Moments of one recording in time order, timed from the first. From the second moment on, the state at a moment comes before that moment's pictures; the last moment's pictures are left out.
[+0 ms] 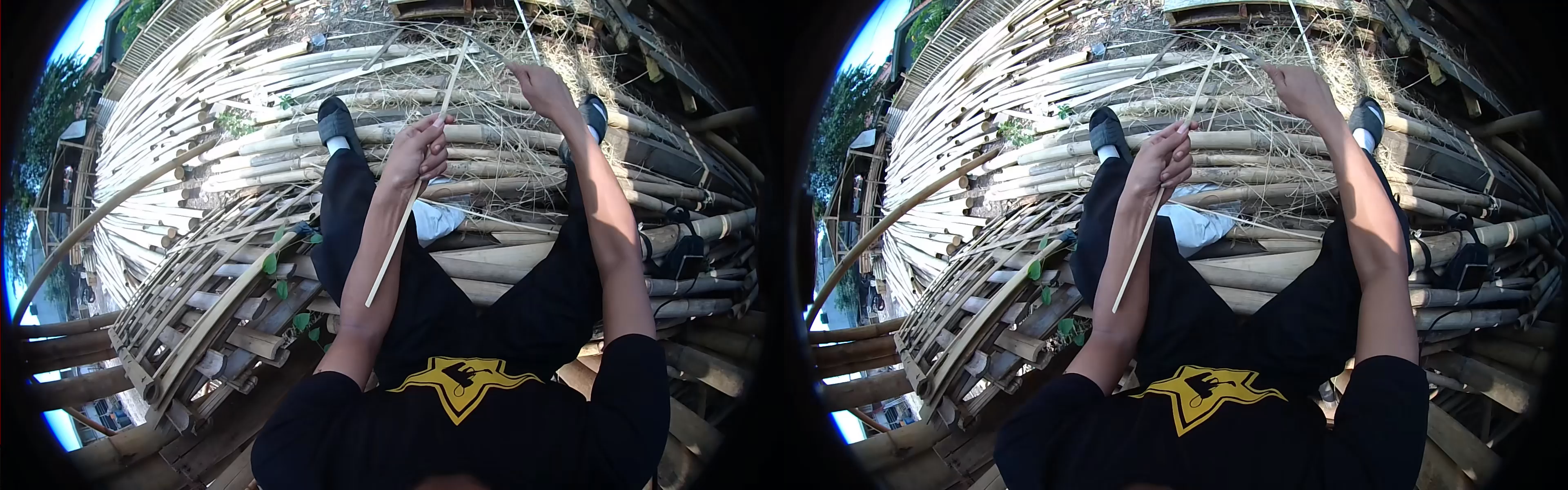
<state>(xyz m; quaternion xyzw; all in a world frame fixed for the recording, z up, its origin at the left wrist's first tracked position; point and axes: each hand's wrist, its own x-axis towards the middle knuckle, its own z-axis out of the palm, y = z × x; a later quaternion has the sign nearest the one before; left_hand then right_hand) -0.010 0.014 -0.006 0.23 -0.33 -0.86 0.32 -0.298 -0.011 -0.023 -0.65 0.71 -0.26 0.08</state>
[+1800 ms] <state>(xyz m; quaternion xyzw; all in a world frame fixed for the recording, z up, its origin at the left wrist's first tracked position) -0.009 0.016 -0.008 0.32 -0.40 -0.79 0.34 -0.363 -0.019 -0.014 -0.57 0.78 -0.27 0.06</state>
